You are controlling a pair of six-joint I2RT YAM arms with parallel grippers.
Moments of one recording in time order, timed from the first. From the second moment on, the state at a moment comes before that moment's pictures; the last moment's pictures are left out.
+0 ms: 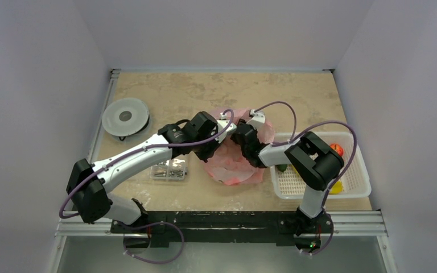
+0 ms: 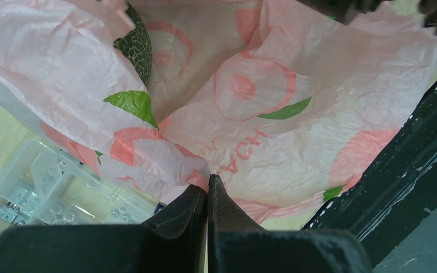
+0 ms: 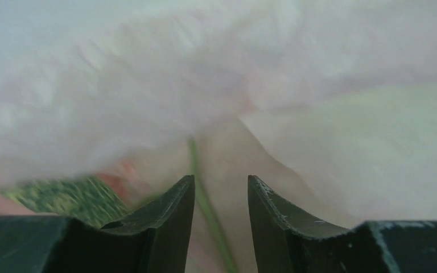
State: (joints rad) left arm -0.86 1.42 1.18 -0.70 0.05 0.02; right arm 0.71 1.84 0.80 0.56 0.61 0.75
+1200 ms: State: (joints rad) left arm -0.86 1.44 1.18 -0.70 0.01 0.06; right arm 0.72 1.88 0.94 0.28 0.35 0.36
